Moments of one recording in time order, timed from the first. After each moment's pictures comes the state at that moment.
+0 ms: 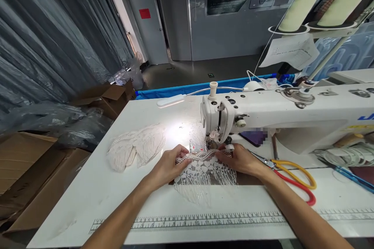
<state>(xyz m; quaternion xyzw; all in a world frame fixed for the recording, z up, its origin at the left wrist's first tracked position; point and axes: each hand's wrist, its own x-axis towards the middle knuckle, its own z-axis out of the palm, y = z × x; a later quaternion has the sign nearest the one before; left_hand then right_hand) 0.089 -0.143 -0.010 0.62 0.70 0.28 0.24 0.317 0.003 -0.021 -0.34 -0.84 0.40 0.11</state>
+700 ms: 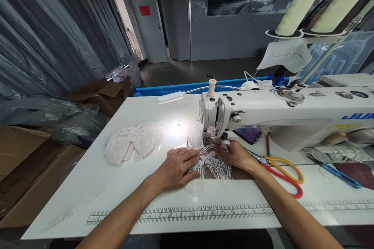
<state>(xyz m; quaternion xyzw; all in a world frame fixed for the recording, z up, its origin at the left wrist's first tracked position) 0.105 -0.143 -0.026 0.83 0.52 0.20 0.01 0.318 0.005 -0.032 -0.36 -0.82 0.42 0.16</state>
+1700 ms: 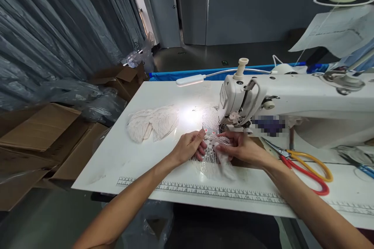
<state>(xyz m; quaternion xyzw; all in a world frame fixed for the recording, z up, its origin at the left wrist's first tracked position) 0.115 -0.145 -0.013 0.44 0.62 0.44 0.47 0.300 -0.027 -0.010 -0.33 -0.72 0.60 0.05</state>
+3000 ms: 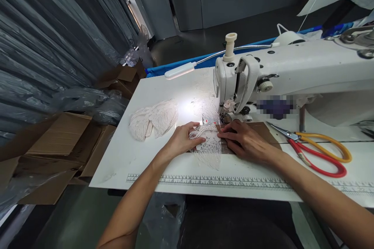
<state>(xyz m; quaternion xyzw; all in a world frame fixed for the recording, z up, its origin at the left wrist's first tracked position) 0.100 -0.149 0.000 0.48 0.75 0.27 0.38 0.320 -0.025 -0.049 -0.11 -0.95 0.19 0.21</state>
